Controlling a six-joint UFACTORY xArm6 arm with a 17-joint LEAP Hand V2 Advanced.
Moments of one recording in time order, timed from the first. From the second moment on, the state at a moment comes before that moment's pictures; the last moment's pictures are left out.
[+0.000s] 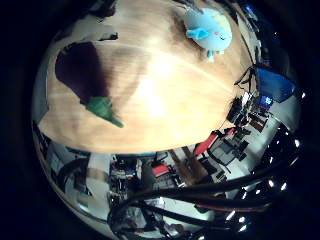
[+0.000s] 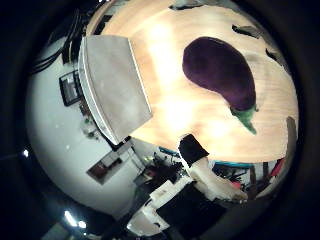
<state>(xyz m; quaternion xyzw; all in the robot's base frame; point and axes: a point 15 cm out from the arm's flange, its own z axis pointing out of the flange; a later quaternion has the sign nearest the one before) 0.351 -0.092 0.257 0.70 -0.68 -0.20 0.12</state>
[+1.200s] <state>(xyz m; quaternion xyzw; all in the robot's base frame) 0.377 -0.057 0.208 0.73 -0.65 -0.18 0.13</state>
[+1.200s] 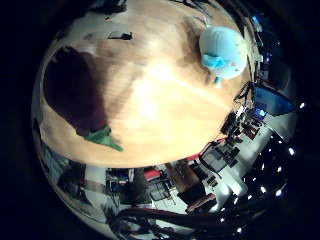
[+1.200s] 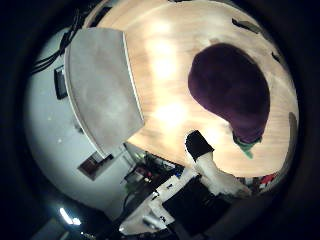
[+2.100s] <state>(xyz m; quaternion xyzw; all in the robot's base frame) 0.382 -0.061 0.167 0.72 -0.67 -0.14 0.10</state>
